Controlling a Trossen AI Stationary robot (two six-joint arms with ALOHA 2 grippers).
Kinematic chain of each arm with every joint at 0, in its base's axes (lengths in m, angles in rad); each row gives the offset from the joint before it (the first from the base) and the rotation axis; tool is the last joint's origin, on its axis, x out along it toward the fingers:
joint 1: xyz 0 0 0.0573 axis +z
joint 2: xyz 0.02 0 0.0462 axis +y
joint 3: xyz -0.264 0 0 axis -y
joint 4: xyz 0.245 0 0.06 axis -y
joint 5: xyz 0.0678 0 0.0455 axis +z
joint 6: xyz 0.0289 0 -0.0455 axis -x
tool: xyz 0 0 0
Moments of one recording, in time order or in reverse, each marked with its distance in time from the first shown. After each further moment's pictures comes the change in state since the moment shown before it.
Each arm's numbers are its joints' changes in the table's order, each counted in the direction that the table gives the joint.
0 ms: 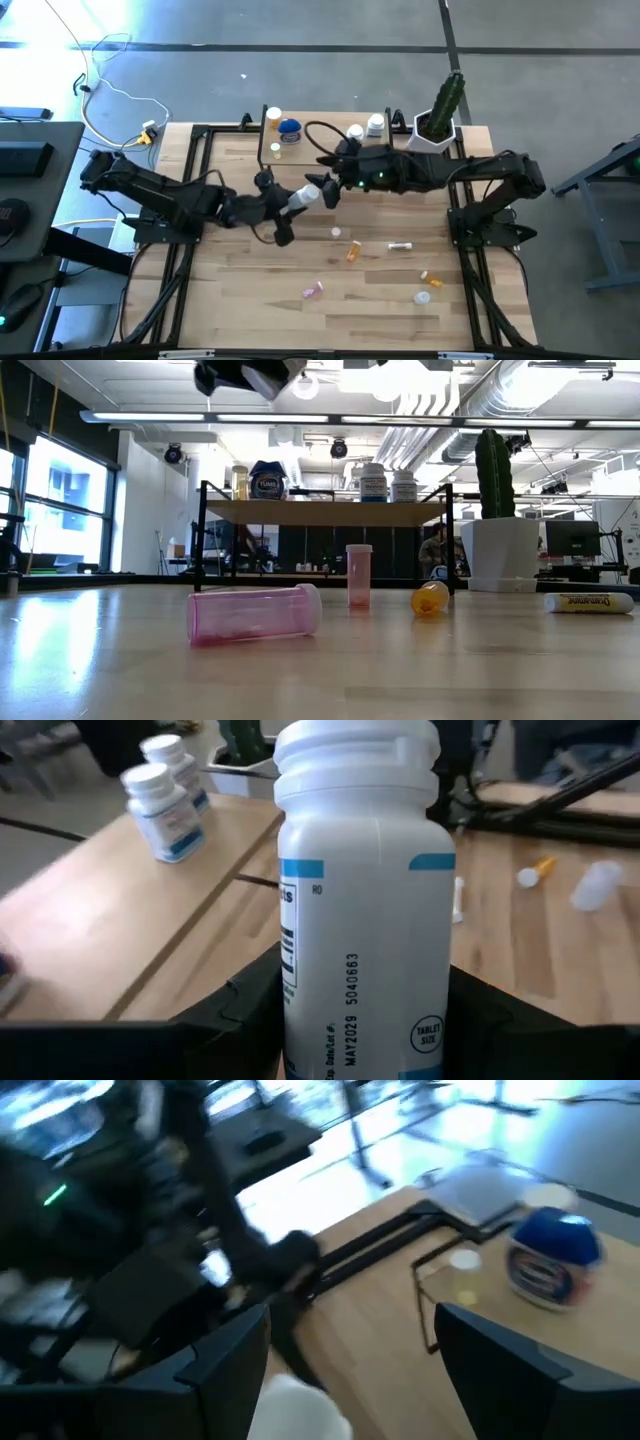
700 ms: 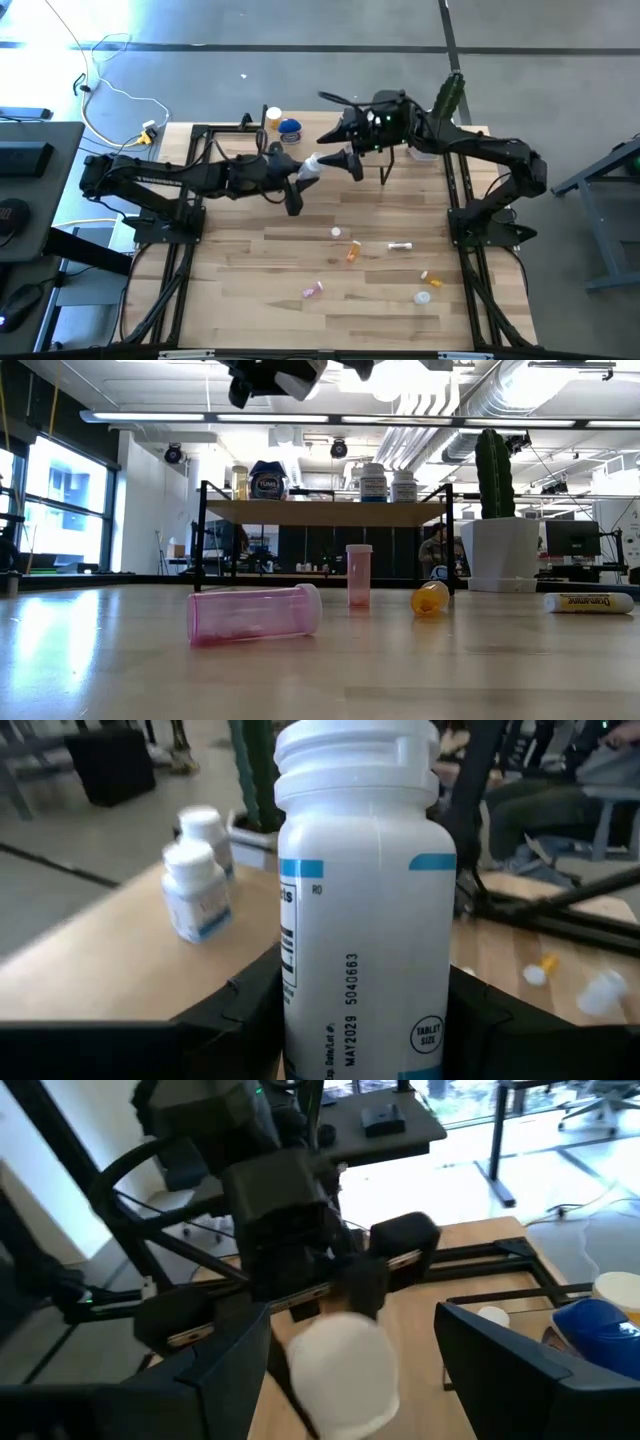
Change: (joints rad) left arm 0.266 0.002 0.000 0.236 -0.253 -0.094; right arm -0.325 -0.038 0.001 -0.006 0.709 0.360
